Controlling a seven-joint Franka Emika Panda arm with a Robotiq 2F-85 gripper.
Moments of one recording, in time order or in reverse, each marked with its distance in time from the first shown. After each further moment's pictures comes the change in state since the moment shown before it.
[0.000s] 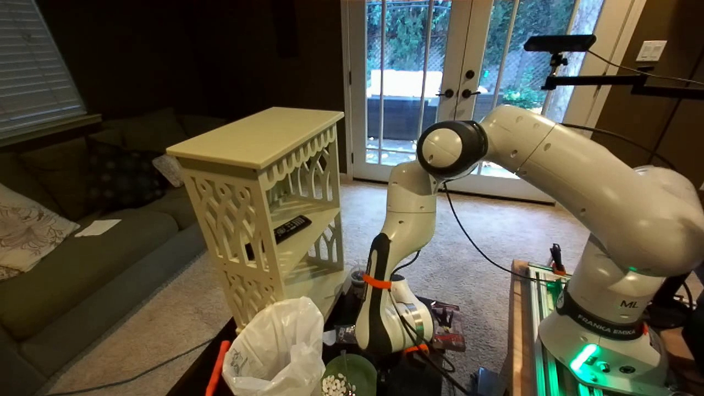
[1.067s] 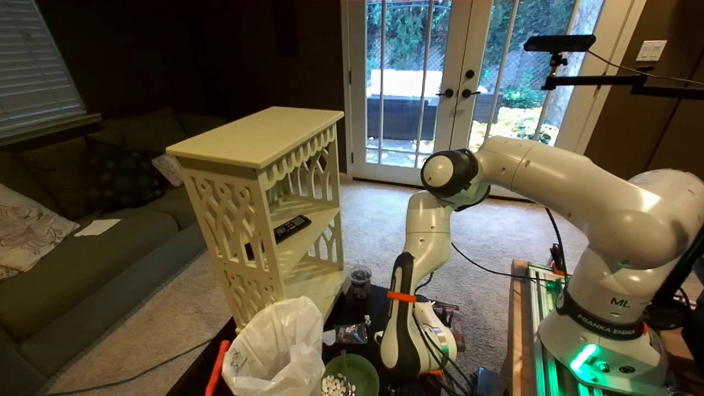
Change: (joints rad) arm -0.230 0.290 0.082 0.007 -0.339 0.271 0.100
